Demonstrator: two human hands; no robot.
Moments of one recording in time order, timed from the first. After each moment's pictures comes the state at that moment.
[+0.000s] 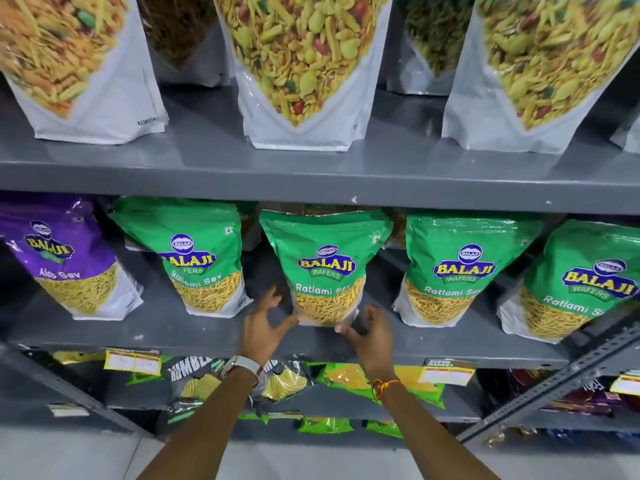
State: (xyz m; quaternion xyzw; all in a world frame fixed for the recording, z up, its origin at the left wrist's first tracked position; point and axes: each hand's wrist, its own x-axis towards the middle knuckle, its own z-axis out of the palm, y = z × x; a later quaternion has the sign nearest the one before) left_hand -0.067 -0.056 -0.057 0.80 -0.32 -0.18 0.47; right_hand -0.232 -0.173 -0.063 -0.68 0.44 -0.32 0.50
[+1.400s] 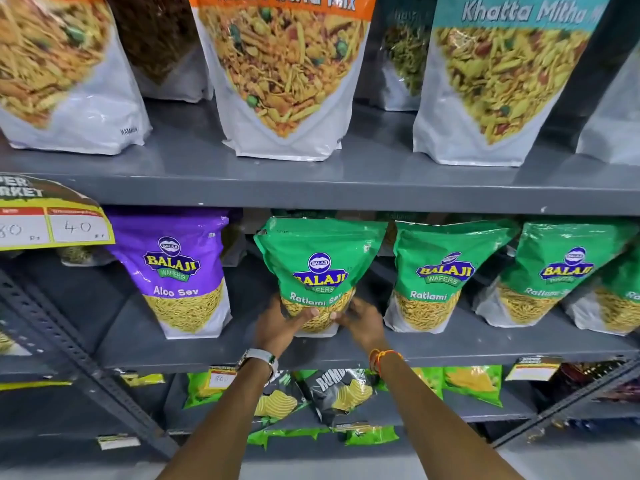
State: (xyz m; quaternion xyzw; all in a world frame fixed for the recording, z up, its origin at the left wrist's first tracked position) left_hand 0.087 0.046 -0.031 0.78 -0.30 -0.25 0.49; right_hand -0.040 -0.073 -0.060 -0.71 0.42 -0.24 0.51
